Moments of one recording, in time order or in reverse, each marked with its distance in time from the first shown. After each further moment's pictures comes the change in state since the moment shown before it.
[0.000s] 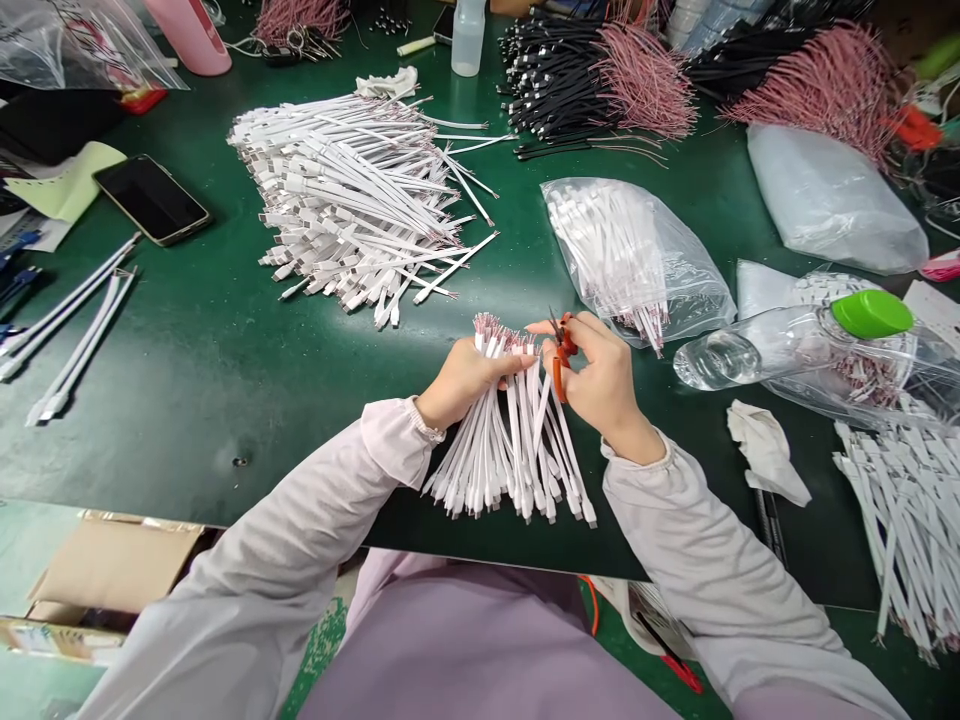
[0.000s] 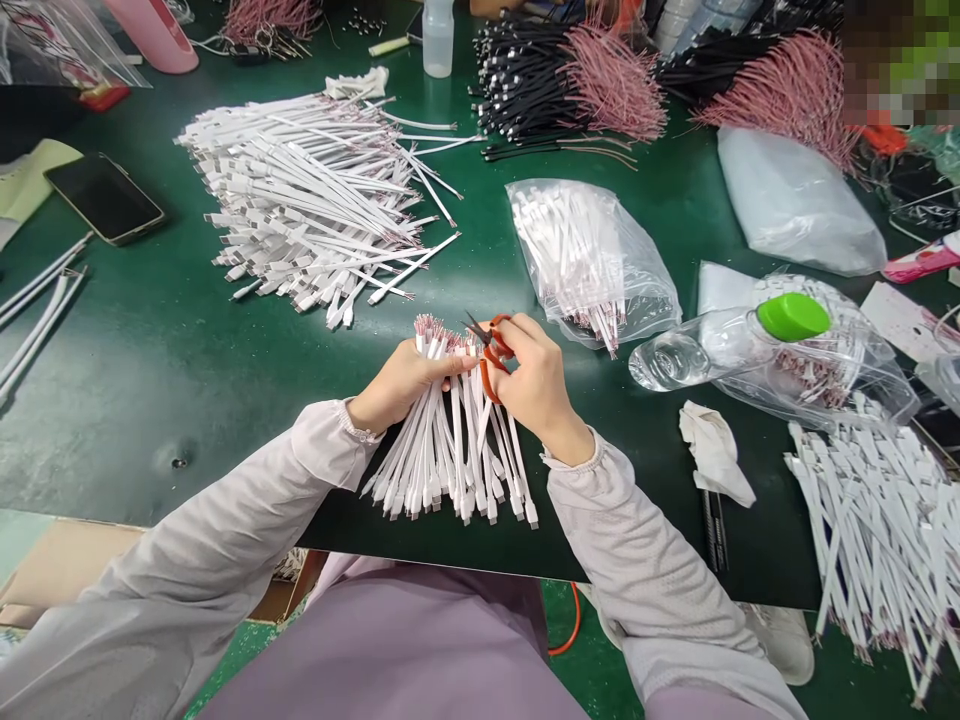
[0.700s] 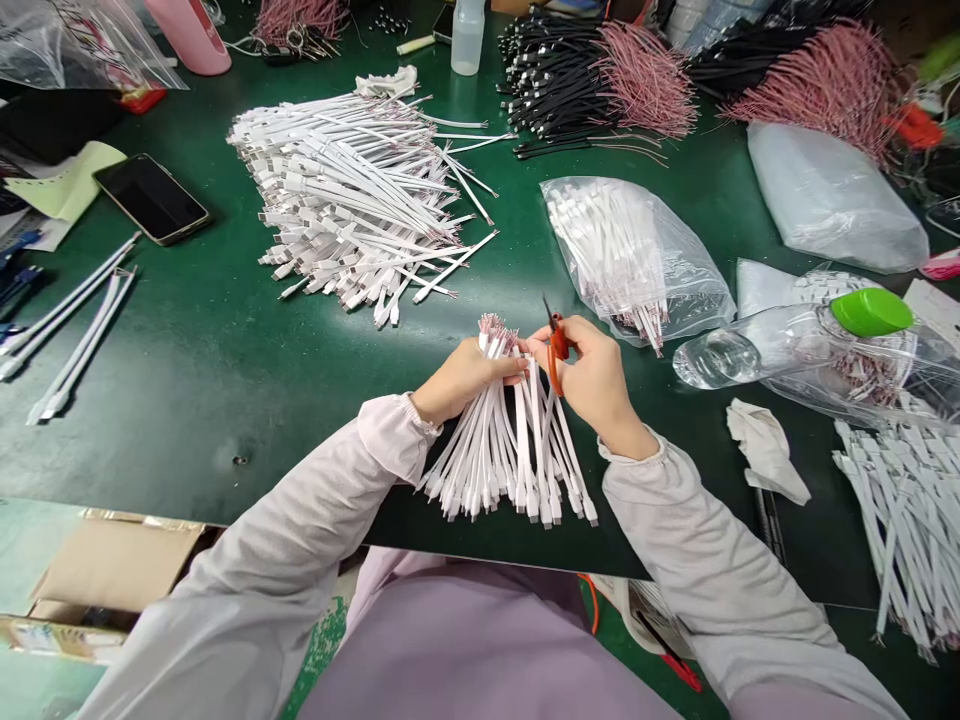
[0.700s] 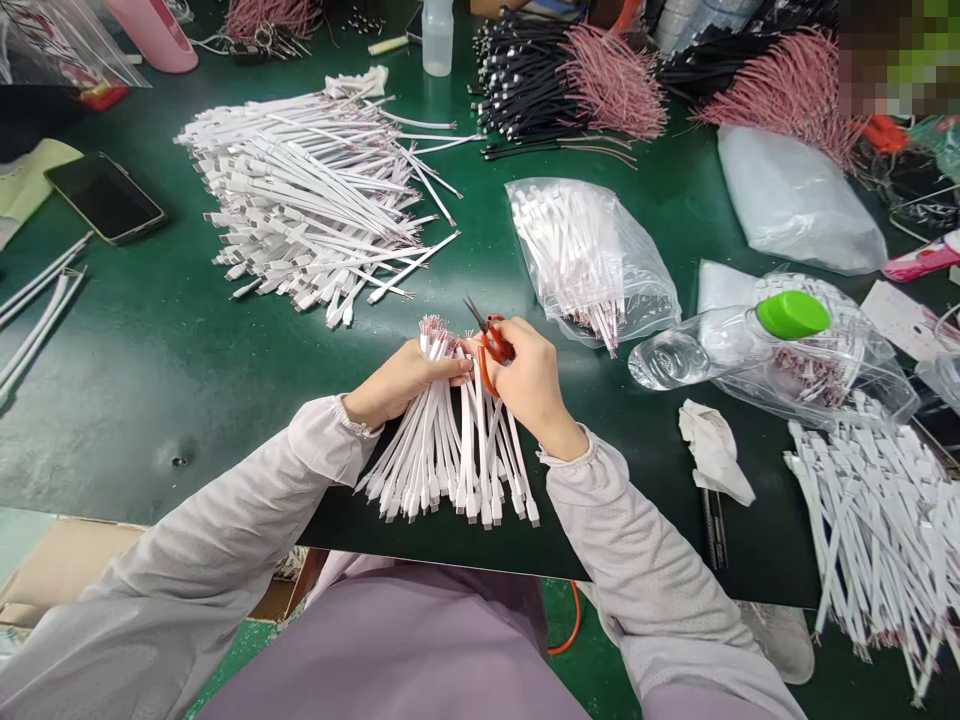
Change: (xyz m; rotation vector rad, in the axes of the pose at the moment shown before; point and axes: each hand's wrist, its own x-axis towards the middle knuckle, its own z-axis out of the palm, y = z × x) left_hand 0.002 0.002 -0.005 -0.060 -0.146 -0.048; right_hand -0.002 0.006 0.006 0.175 0.017 0.175
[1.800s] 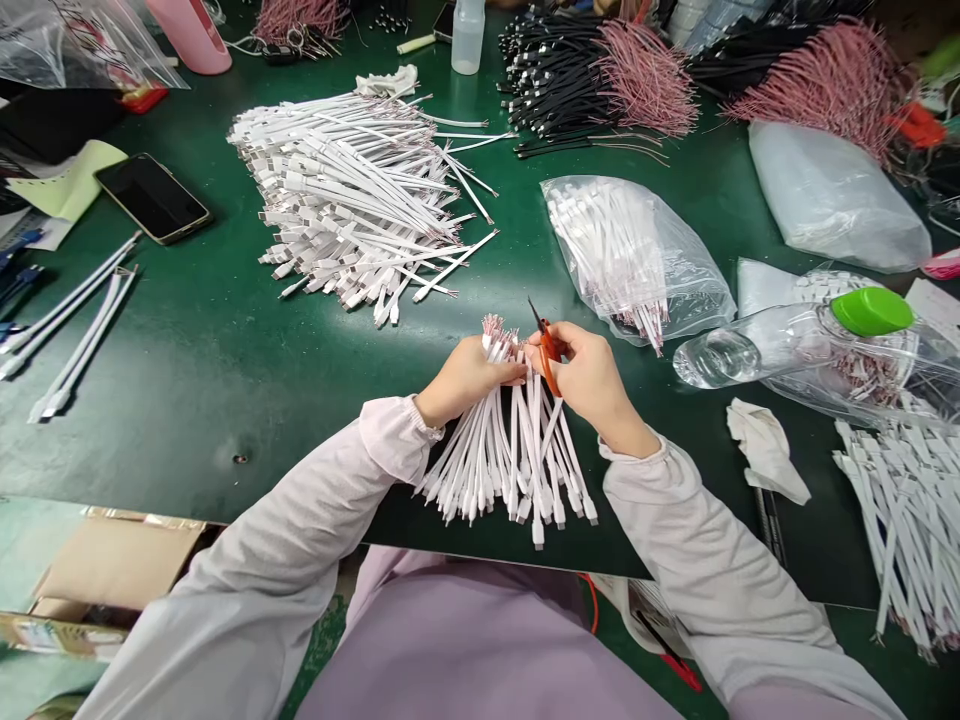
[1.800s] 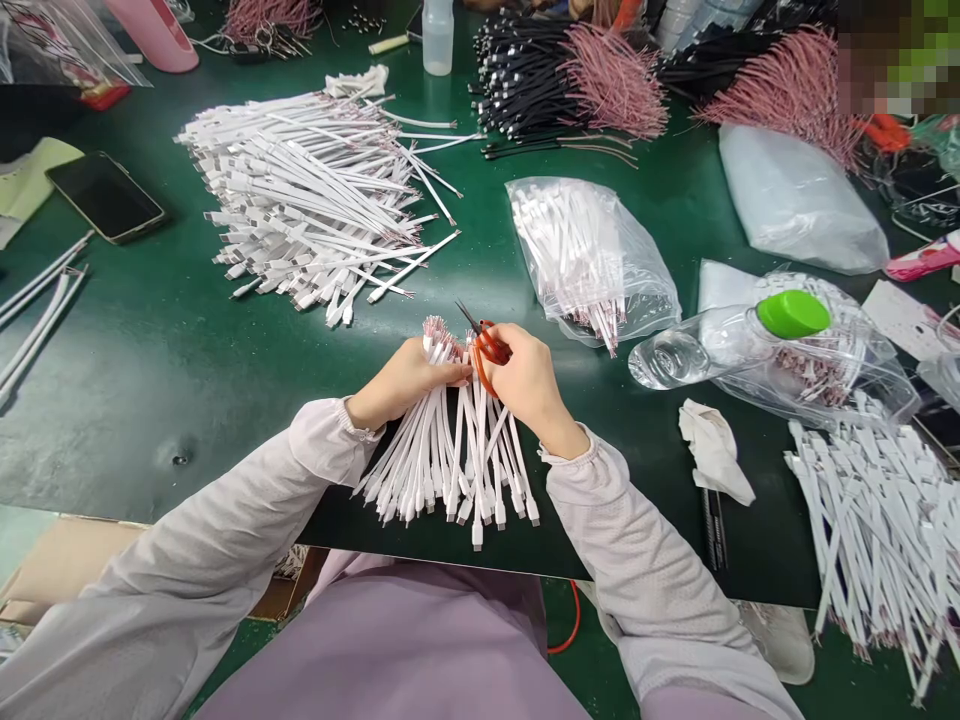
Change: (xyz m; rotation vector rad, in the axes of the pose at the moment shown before) left_hand 0.000 0.000 0.004 0.231 0.077 0.013; right_hand 0.001 0.007 0.006 0.129 -0.096 0.237
